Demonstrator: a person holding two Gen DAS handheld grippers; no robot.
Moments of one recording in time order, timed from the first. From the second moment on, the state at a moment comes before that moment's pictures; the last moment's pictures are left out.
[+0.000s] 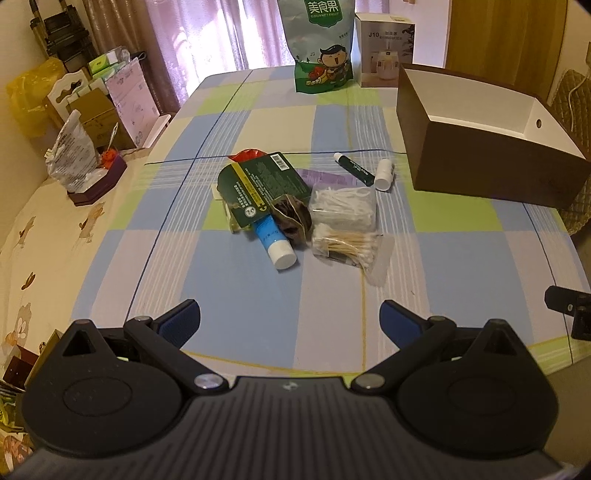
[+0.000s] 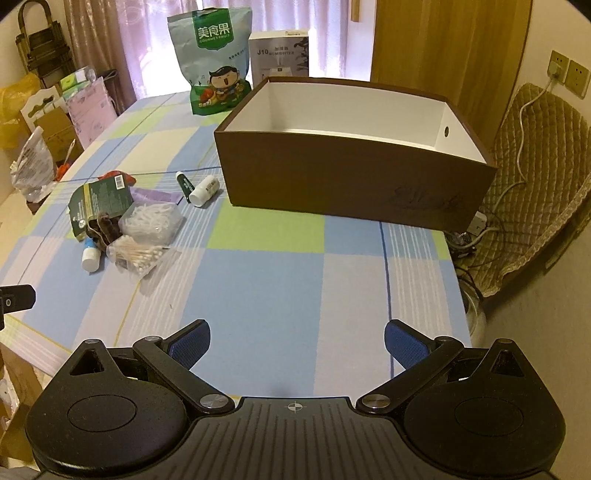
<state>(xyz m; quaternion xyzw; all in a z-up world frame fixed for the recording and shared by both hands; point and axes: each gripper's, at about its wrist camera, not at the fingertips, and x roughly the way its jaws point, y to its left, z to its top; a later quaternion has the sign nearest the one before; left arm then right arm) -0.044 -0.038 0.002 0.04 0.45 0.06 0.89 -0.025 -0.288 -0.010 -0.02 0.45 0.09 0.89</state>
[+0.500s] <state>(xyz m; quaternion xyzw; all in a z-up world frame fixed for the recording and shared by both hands) -0.049 -0.045 0.006 0.04 0.46 0.06 0.88 -0.021 -0.287 -0.012 -0.02 0.45 0.08 0.89</state>
